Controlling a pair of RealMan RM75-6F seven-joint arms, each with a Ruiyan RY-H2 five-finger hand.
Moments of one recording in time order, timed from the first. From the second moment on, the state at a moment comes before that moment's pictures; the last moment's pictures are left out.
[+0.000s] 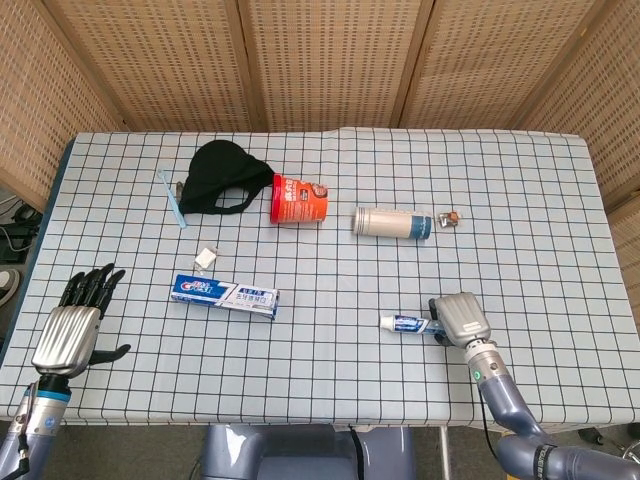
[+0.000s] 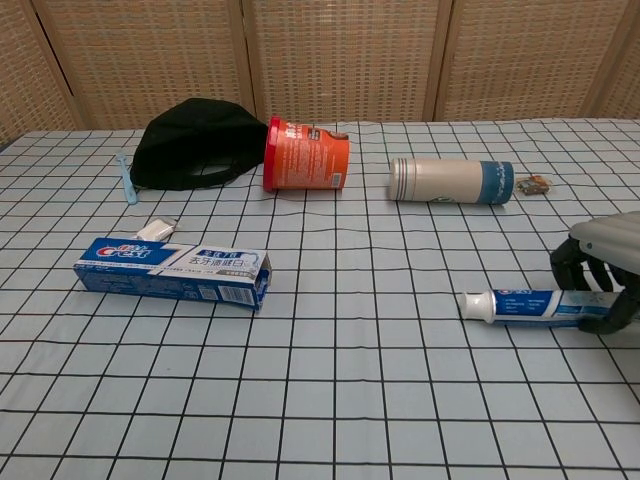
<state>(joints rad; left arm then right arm) -0.23 -1.14 -0.04 -1.93 1.35 1.35 0.39 0.50 -1.47 0.10 -1.50 -1.08 0.99 -0.53</state>
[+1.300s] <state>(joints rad) -0.67 -1.49 -0.10 -1.36 1.32 0.83 0.31 0.44 -1.17 0.14 -1.66 -1.22 0.89 0.19</state>
